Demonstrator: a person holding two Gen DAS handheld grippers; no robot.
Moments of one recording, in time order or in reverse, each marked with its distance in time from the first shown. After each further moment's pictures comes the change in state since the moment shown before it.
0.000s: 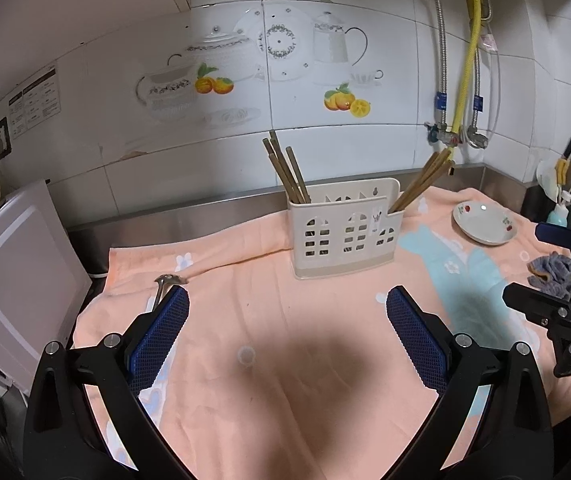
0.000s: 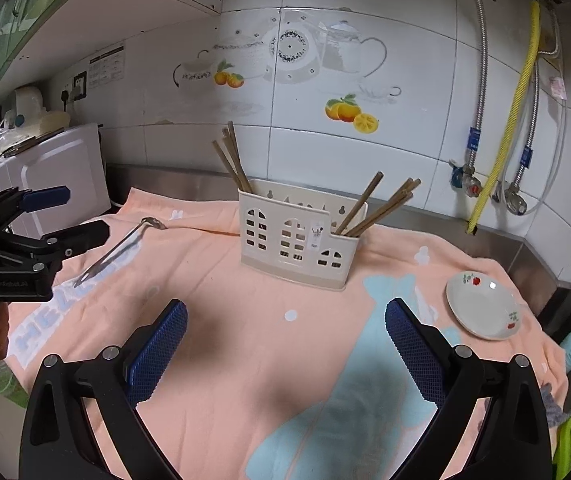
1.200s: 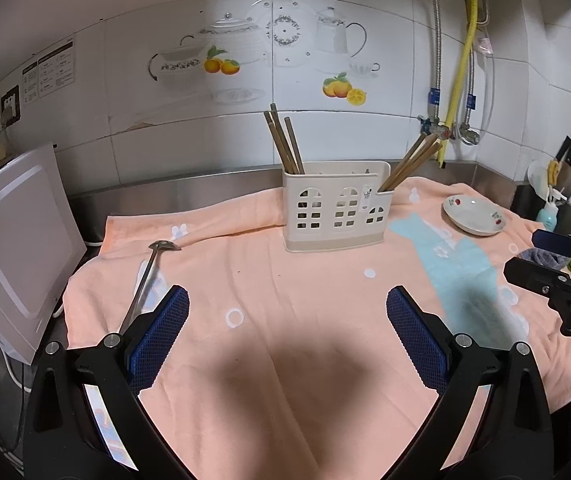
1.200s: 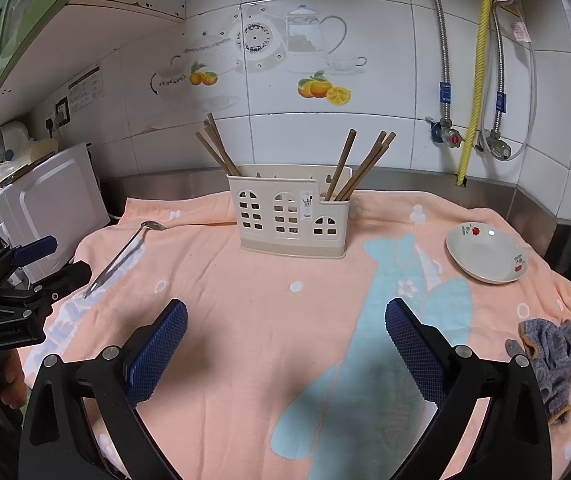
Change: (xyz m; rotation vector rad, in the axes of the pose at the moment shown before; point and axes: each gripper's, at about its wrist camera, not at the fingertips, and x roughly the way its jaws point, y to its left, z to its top) left arm -0.018 -0.003 -0.044 -0.058 -0.001 -0.019; right arm -0.013 -0.011 -0.032 0.156 0.016 0.010
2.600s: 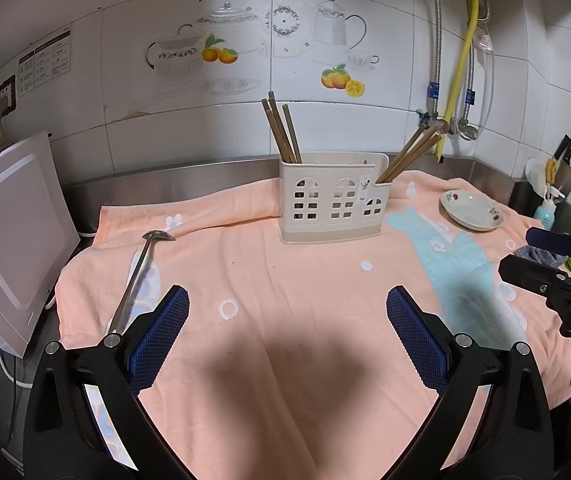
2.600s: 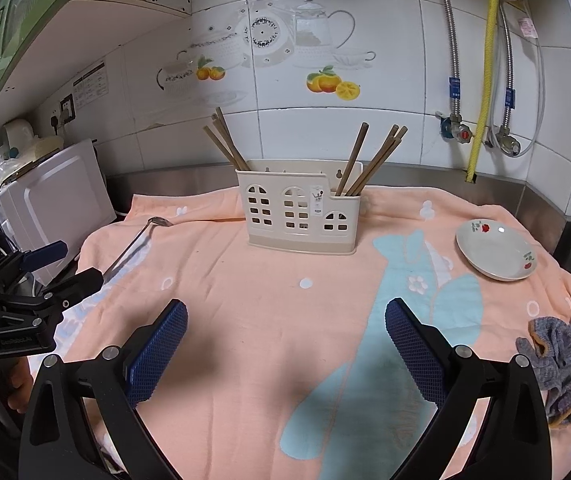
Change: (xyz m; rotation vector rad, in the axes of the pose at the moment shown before) left arm 0.007 -0.002 -0.005 -0.010 0.023 -0.018; right arm 0.006 0.009 -0.003 0.000 0.007 0.021
